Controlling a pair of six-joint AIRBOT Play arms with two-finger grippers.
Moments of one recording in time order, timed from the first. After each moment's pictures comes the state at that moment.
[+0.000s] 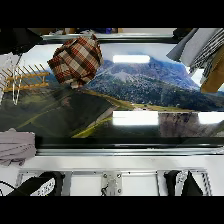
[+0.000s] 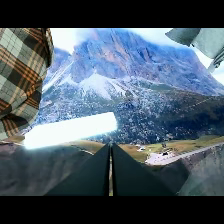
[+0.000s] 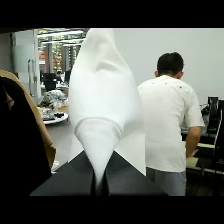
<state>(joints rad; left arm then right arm) 0.00 -1.17 1.95 1.07 -1.38 -1.56 -1.17 -0.66 1.18 -0.83 0.15 0.93</state>
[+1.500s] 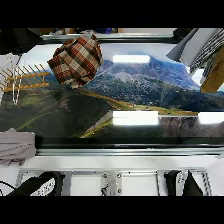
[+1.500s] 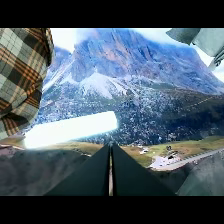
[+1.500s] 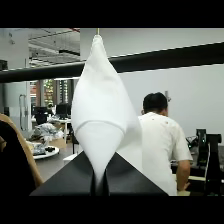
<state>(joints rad) 0.00 -1.17 1.95 1.07 -1.39 -1.55 -1.17 -0.68 1.27 -0.83 0.08 0.93</state>
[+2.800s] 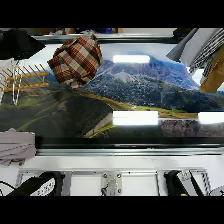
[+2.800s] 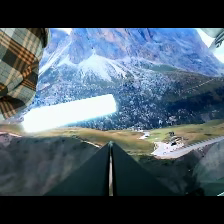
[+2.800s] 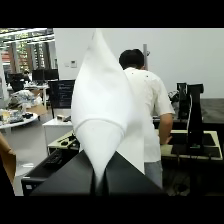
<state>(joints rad) 0.00 -1.17 1.95 1.07 -1.46 -1.55 -1.19 -0.94 1.28 -0.83 -0.02 0.96</state>
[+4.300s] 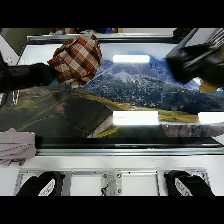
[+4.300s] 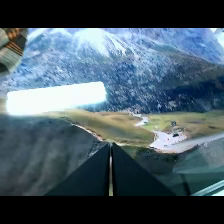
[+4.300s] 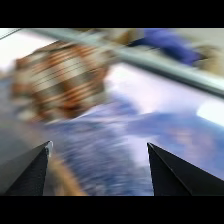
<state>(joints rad) -0.09 -0.93 1.39 1.07 -1.19 -1.54 0.05 -0.89 1.27 -0.71 0.91 0.77</state>
